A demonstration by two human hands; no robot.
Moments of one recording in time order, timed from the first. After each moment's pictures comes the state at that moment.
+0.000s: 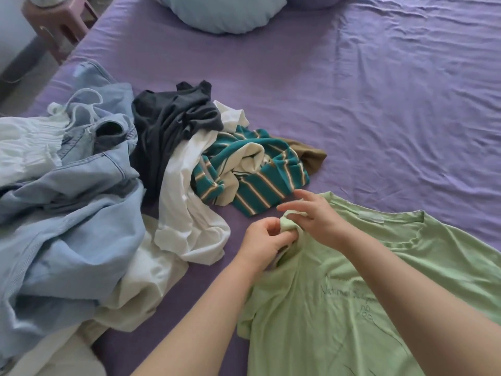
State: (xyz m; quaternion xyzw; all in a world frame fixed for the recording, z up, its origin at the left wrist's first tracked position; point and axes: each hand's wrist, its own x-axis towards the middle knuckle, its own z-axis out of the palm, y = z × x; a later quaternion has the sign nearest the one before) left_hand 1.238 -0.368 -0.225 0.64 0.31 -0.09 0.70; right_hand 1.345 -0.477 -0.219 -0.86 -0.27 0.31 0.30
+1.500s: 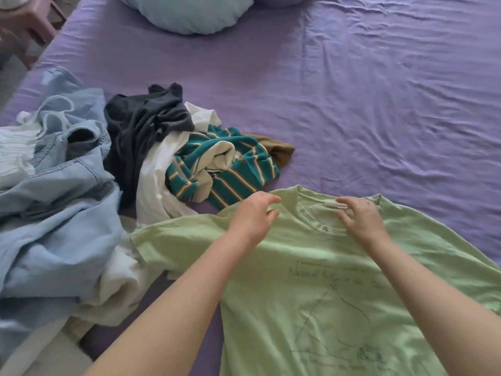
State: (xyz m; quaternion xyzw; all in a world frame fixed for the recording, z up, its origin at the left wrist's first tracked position) left_hand 1.277 -0.383 -0.193 0.90 0.13 -0.13 0.39; right_hand 1.369 -0.609 -0.232 -0.96 -0.12 0.16 0.20
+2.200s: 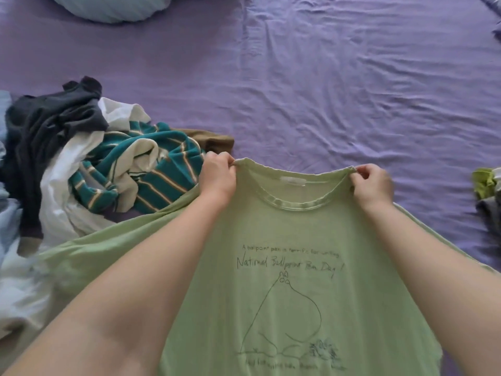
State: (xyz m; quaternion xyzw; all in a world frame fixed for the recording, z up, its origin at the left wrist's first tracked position) left_hand 1.389 -0.431 -0.244 0.91 0.27 -0.02 0.31; right_hand 1.458 -0.700 -0.247 -0.94 0.12 0.06 0.30
